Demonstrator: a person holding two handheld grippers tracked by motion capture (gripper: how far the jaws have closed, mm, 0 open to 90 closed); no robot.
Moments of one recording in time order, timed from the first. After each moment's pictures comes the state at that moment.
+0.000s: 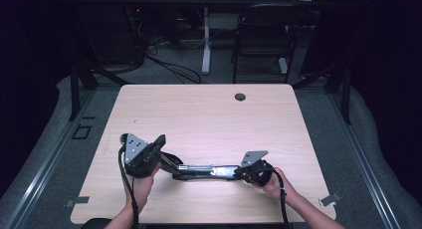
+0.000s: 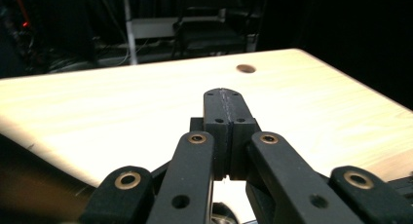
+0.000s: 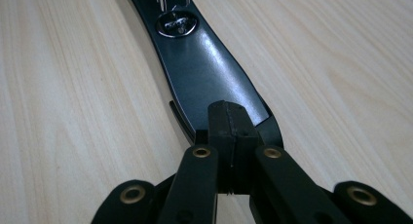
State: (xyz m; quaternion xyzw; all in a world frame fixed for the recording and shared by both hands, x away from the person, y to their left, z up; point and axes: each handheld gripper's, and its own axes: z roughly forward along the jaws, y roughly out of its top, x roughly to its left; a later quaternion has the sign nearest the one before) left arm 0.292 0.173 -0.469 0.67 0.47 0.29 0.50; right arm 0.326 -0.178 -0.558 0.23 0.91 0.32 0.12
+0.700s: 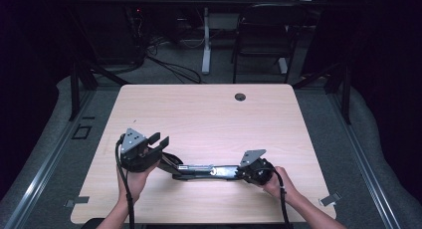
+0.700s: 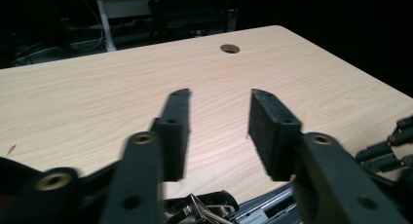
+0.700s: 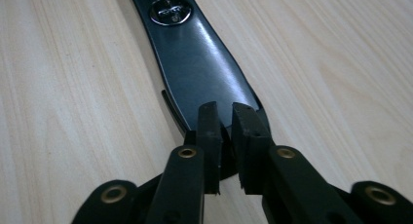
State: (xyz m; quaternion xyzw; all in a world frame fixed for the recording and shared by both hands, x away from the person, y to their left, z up) left arm 0.304 0.183 -0.454 0.72 0.43 0.24 0.49; right arm 0.328 -0.178 -0.551 0.22 0.92 0.30 0.13
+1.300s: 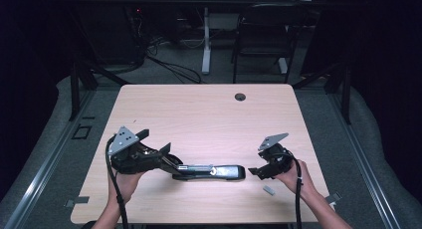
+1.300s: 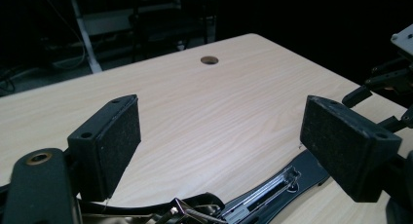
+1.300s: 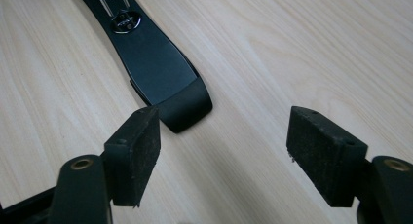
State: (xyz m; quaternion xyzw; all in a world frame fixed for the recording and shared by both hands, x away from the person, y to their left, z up) left arm 0.283 0.193 -0.423 0.73 0.38 0.24 0.51; right arm 0.339 -0.224 -0.507 0.31 0.90 0.29 0.10
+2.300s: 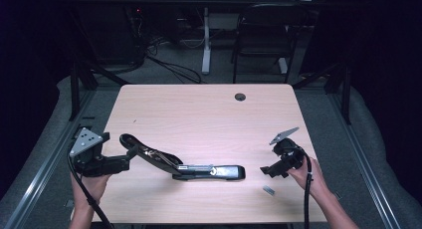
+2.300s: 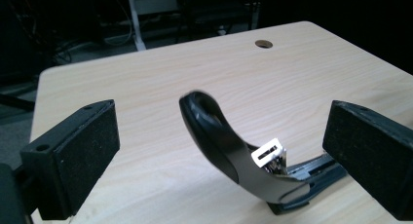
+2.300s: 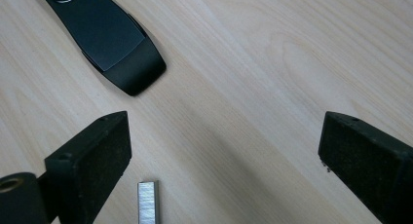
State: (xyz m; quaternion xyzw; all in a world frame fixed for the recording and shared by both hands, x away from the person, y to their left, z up) left arm 0.275 0.262 -0.424 0.72 0.46 0.25 0.46; right arm 0.351 -0.254 -0.506 0.38 0.89 0.24 0.08
